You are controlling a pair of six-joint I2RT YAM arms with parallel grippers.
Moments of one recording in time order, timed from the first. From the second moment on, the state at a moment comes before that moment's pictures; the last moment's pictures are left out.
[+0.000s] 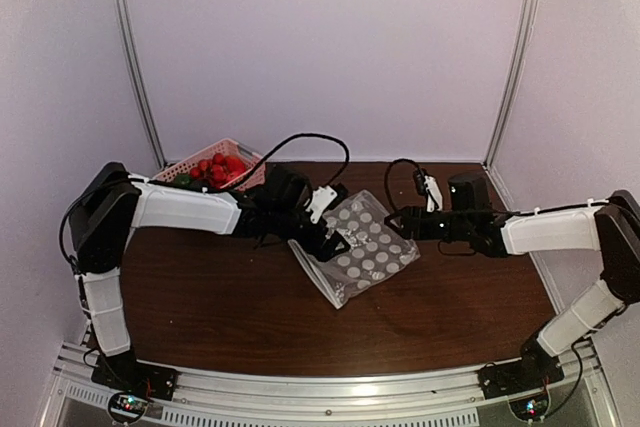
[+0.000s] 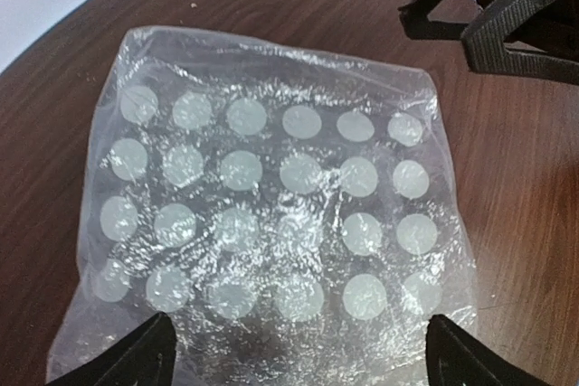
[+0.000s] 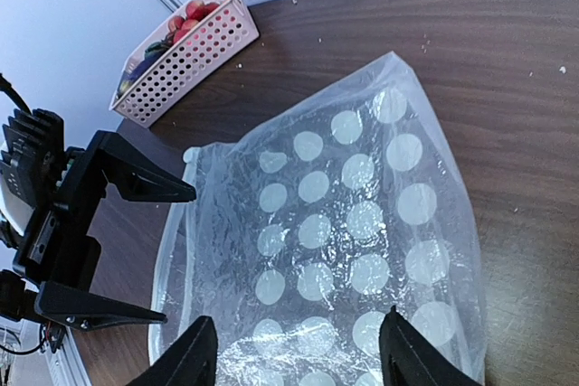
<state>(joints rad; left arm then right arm) -0.84 1.94 1.29 -0.03 0.22 0.02 0.50 1.46 0.70 0.29 -0.32 0.44</state>
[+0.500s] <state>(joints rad) -0.84 2.00 1.17 -0.02 0.17 0.01 0.49 1.68 0.64 0.41 -0.36 0.50</state>
